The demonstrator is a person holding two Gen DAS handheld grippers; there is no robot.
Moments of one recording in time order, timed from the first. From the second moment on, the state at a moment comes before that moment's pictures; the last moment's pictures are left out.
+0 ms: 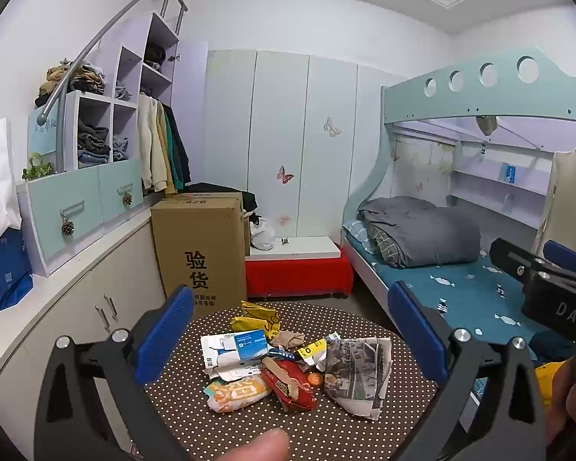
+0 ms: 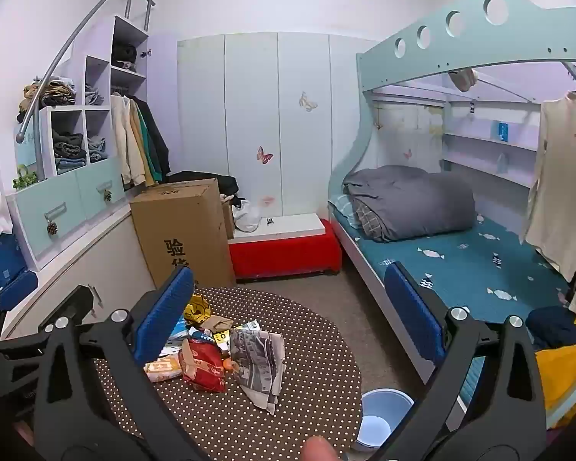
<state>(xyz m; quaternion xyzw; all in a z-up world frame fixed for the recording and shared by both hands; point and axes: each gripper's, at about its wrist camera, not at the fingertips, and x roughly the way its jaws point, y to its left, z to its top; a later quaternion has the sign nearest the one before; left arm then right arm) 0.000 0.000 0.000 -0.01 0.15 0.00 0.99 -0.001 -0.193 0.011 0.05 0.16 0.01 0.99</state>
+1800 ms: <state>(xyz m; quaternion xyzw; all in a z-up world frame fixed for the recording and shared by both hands) 0.008 0.011 -0.006 -0.02 0.16 0.00 0.99 0.013 -0.177 -0.001 0.03 0.17 0.02 0.99</state>
